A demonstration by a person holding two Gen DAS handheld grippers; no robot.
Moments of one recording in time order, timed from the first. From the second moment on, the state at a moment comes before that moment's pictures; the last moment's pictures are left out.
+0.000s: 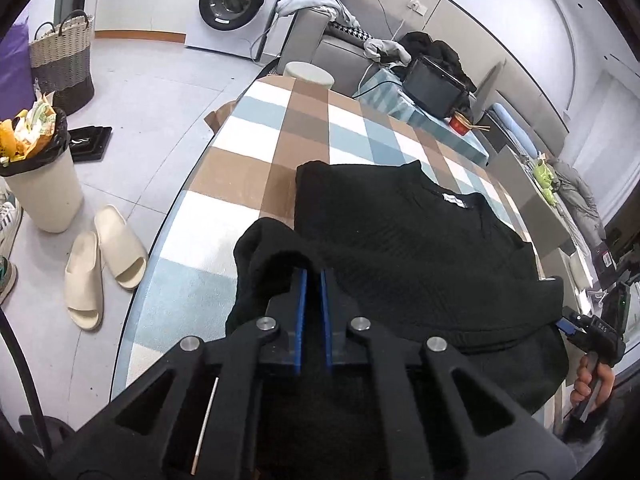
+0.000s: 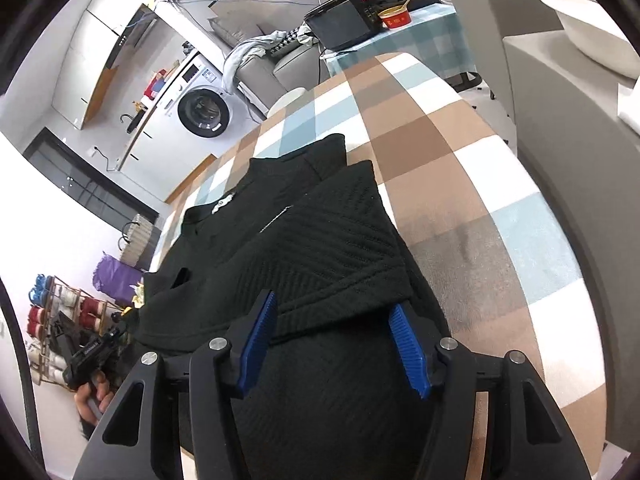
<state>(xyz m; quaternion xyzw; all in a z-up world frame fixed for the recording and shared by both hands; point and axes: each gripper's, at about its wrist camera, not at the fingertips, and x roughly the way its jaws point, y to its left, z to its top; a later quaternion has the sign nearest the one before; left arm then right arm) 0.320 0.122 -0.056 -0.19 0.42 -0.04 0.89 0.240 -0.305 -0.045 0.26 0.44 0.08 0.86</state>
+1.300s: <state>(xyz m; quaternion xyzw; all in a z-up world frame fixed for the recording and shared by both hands) 0.336 0.124 -0.035 -0.18 0.39 -0.02 0.90 0.250 -0.310 -0.015 0.23 0.35 0.08 0.91</state>
